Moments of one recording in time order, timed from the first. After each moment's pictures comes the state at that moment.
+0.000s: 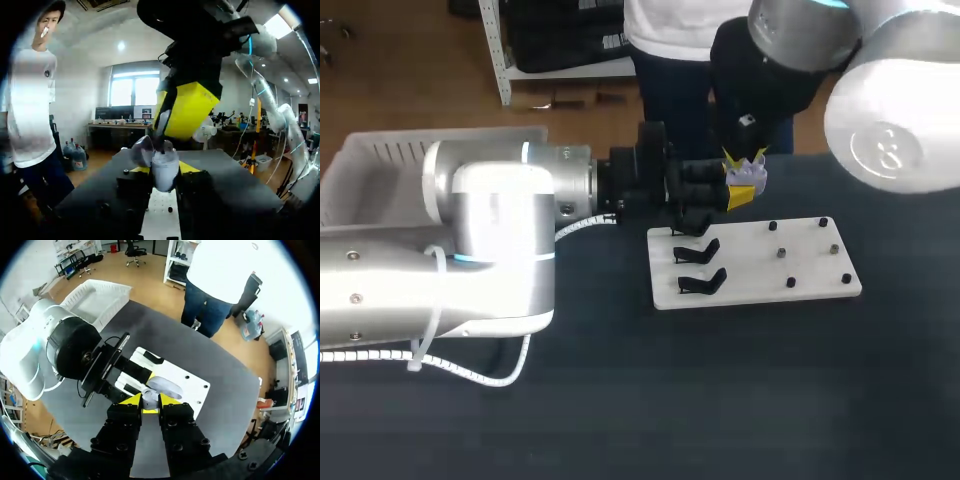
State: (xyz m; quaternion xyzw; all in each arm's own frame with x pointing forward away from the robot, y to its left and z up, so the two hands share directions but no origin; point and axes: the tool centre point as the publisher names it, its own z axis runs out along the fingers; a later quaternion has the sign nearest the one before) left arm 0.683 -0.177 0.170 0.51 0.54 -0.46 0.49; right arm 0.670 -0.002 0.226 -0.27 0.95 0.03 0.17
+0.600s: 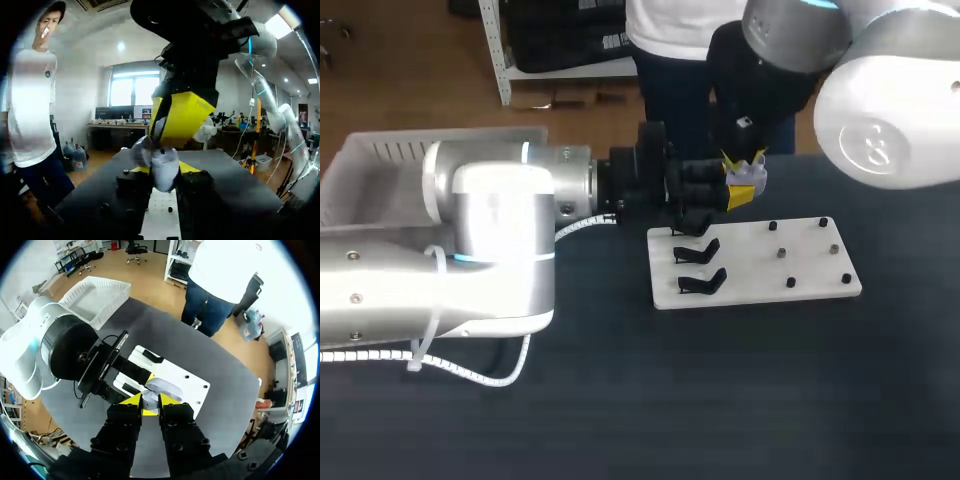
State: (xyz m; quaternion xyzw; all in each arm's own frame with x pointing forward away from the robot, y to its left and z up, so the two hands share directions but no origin) left arm 0.683 -0.177 0.170 0.51 0.54 -0.46 0.49; right arm 0.674 -0.002 0.220 -0.27 0.95 0.02 0.16
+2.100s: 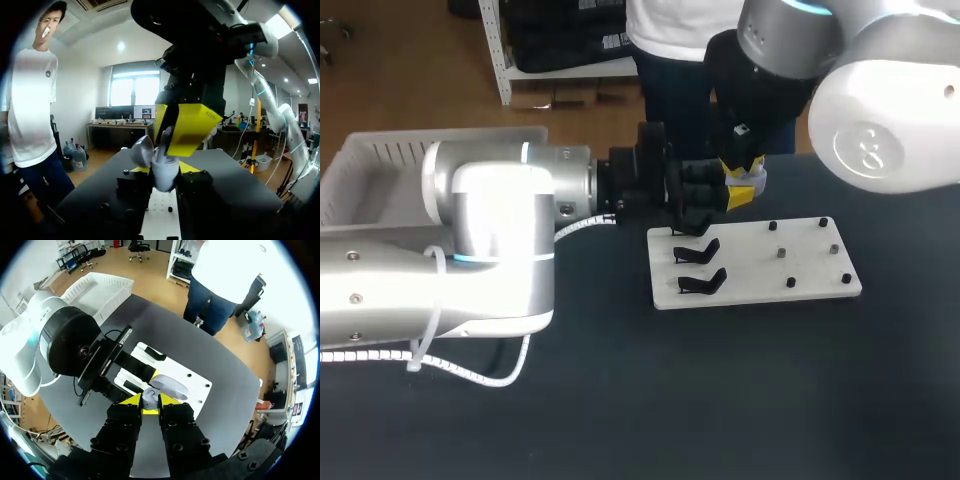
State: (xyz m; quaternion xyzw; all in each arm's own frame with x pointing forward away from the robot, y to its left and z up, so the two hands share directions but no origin) left arm 0.683 -0.176 0.170 0.51 0.54 -0.46 0.49; right arm 0.668 0.001 0.214 -0.28 0.95 0.02 0.15
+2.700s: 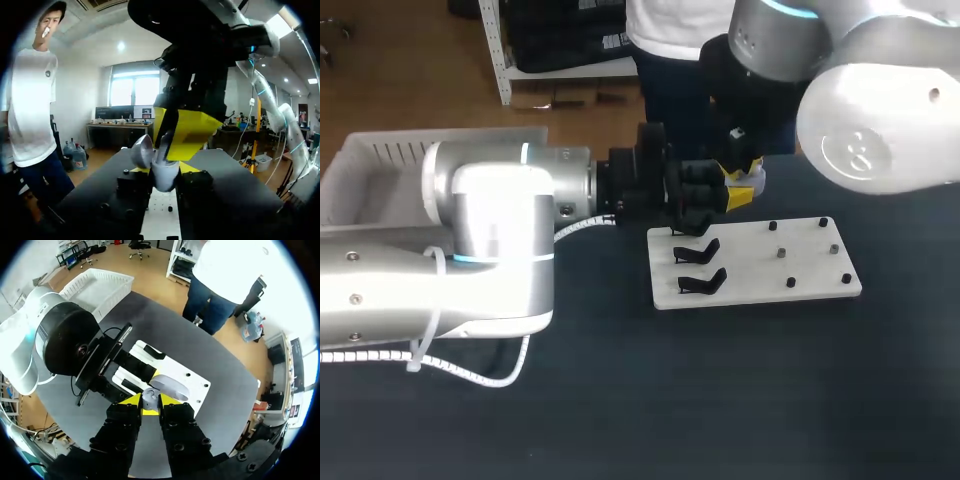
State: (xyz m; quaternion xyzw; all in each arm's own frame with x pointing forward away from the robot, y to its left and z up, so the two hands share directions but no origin) left arm 0.683 -0.176 0.169 0.51 0.54 -0.46 0.49; right arm 0.669 0.002 0.209 -0.29 0.95 0.01 0.15
